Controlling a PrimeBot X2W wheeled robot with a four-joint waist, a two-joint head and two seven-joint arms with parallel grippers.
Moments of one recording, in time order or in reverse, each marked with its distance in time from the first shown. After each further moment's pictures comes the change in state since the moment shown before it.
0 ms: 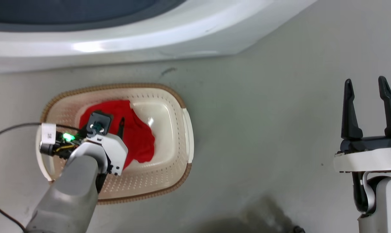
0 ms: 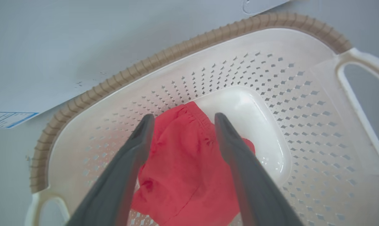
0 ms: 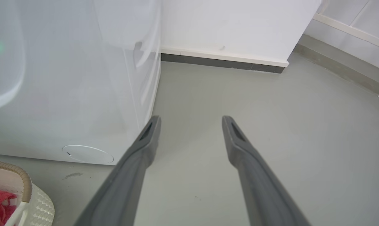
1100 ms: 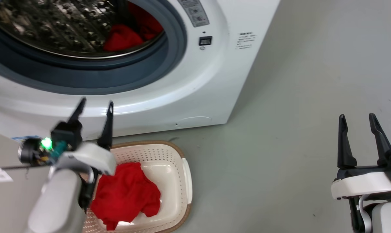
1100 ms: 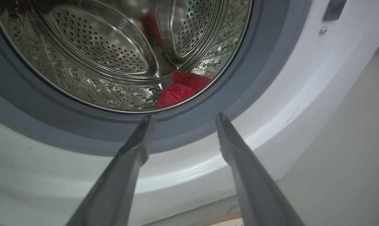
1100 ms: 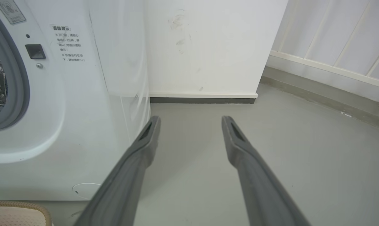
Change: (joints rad) left arm 0.361 0.043 0.326 -0.690 0.039 -0.013 0.000; right arm 0.114 0.000 -0.020 0.076 0.021 0.000 0.000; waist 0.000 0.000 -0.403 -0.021
